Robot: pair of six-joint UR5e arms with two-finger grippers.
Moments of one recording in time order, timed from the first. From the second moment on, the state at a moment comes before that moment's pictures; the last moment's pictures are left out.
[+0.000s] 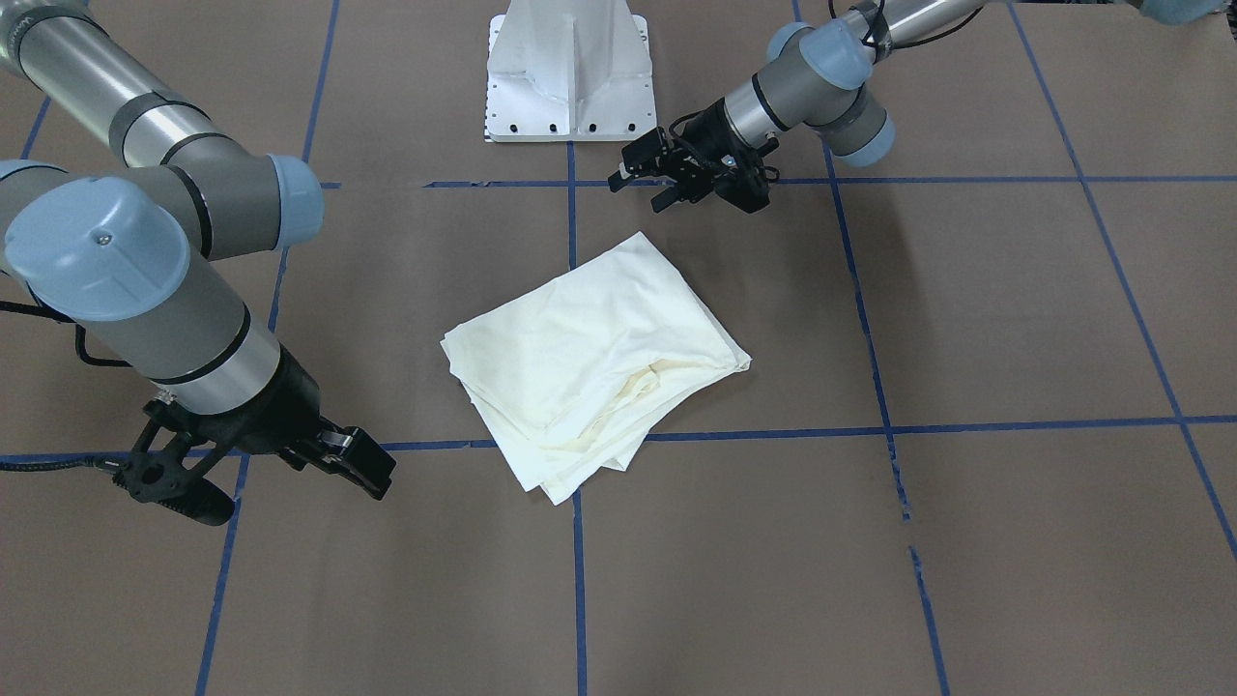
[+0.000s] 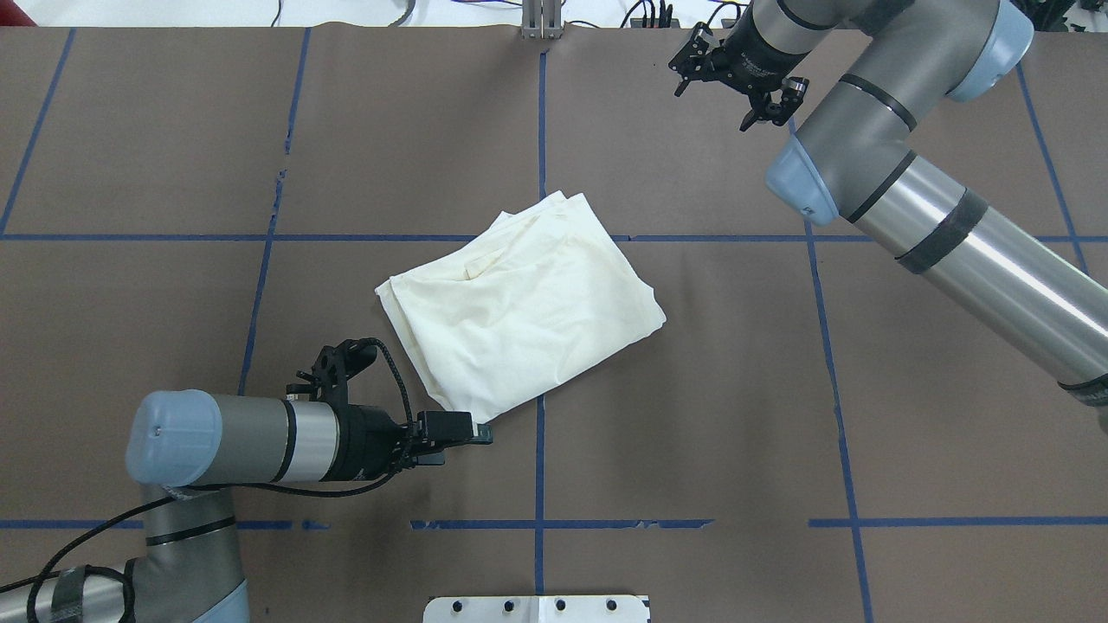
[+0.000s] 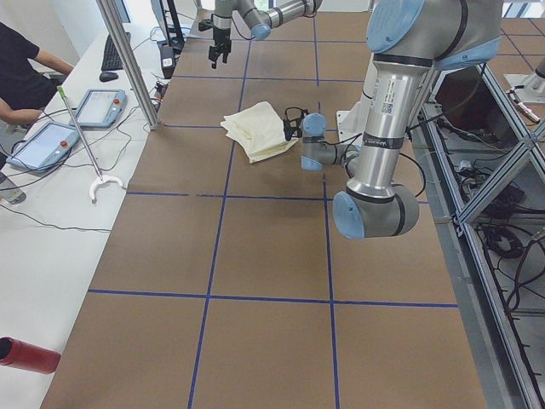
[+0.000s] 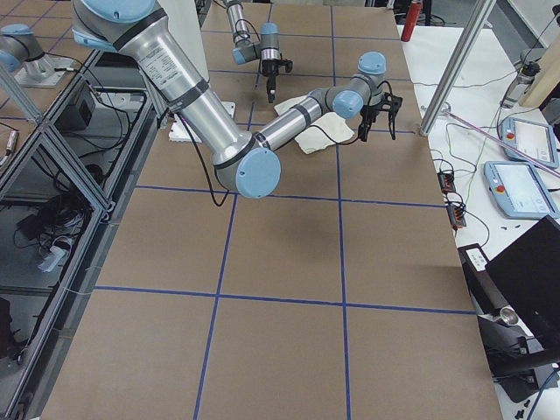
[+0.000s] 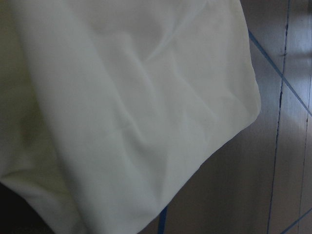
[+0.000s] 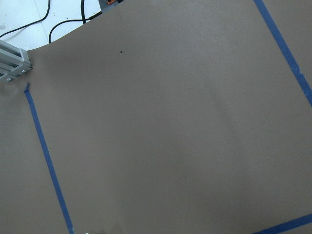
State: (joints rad) left arm -0.33 -1.84 -1.71 -2.75 -1.80 -1.72; right arm 0.96 -0.85 1.41 -1.32 2.13 1.37
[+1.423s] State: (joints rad) left arm -1.36 -1.64 -1.86 -1.85 -2.07 -0.10; right arm 1.39 -1.37 1.69 -1.66 2.24 0.12
